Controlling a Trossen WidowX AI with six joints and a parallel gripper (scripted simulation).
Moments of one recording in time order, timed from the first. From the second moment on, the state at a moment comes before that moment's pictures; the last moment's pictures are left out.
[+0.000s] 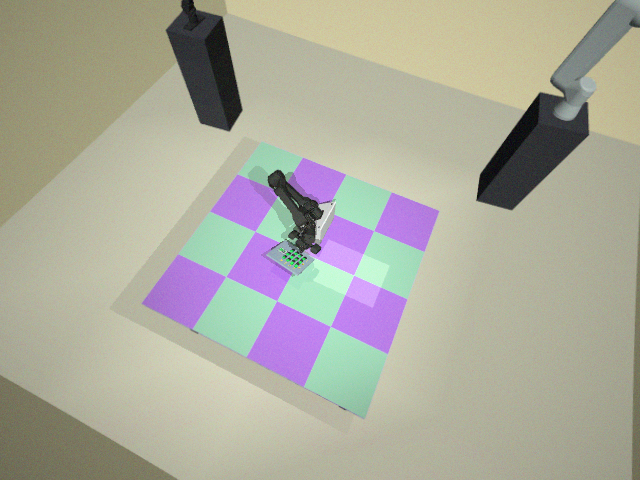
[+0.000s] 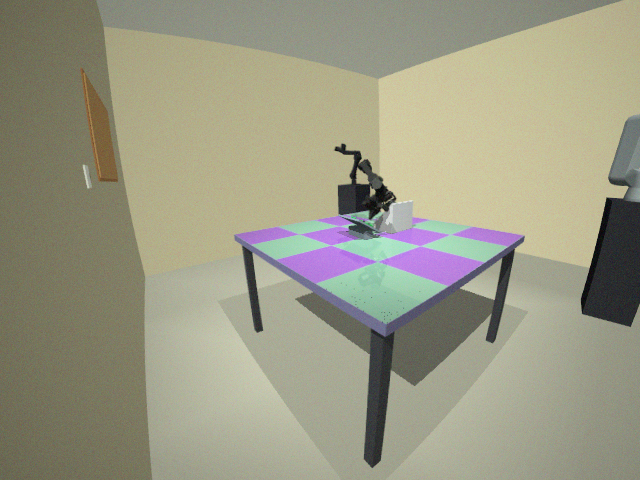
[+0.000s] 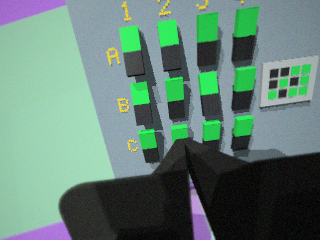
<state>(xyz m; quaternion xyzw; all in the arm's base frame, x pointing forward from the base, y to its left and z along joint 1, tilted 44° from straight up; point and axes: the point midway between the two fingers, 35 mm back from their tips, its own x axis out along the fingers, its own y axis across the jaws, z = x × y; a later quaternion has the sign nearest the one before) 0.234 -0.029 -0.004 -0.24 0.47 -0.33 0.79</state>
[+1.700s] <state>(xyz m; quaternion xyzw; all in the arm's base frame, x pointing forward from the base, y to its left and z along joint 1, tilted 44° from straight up) 0.240 -0.049 -0.018 -0.24 0.47 -0.33 0.78</state>
